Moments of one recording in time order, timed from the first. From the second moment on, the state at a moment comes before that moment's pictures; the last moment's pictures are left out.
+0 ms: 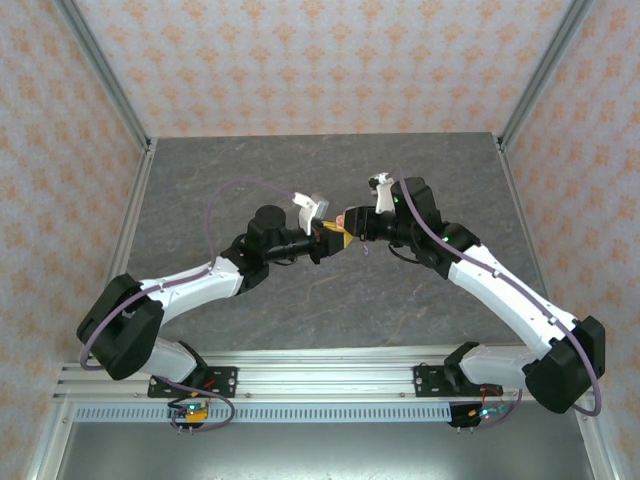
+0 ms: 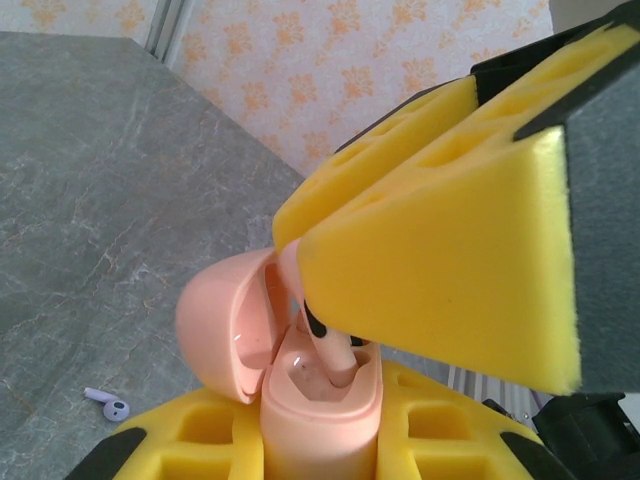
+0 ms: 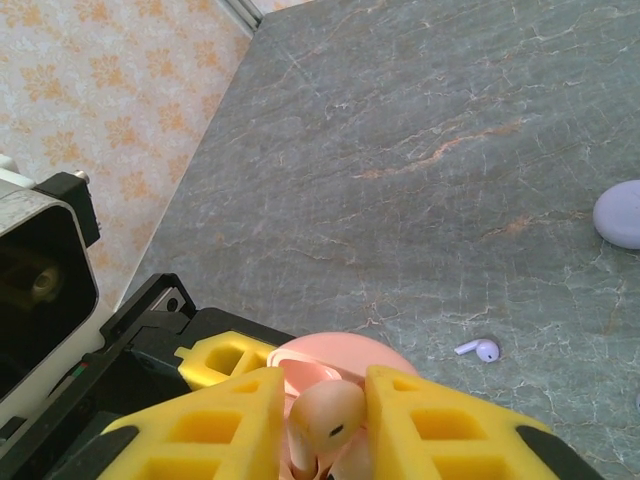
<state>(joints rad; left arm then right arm) -0.64 1.43 0.77 0.46 0.50 -0.45 0.60 1.20 1.05 -0.38 -0.27 0.52</state>
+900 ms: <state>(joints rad) -0.67 1.39 0.77 0.44 0.45 -0.28 0.60 1.13 1.11 -0.49 -0.30 0.50</state>
